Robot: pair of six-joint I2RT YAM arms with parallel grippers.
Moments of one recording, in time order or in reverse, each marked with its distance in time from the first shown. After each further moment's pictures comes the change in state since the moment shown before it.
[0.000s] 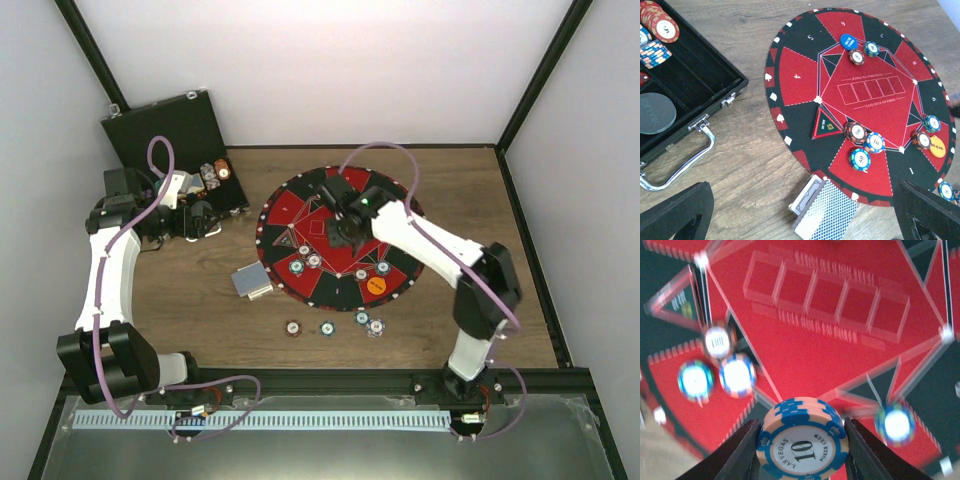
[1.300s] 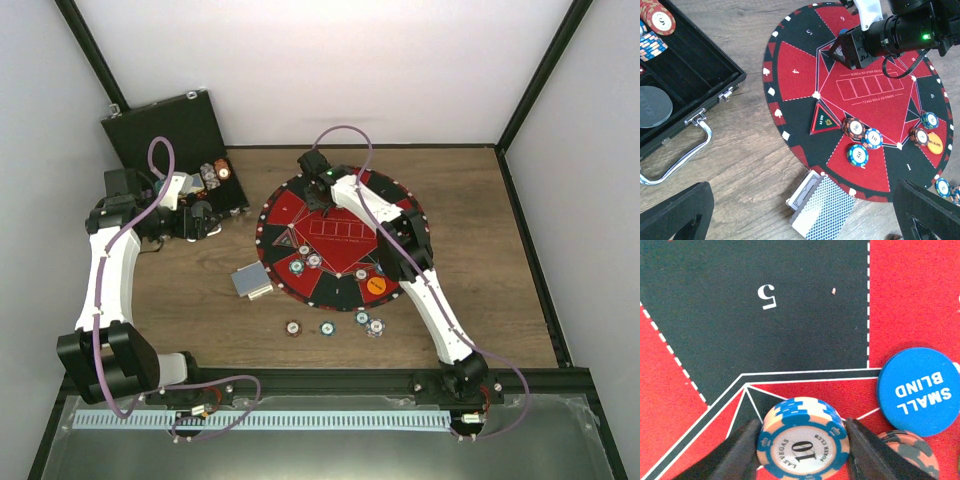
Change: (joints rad) left arm 0.000 0.000 0.002 -0.026 -0.001 0.004; right arm -0.174 0.896 0.892 0.128 0.031 -0.267
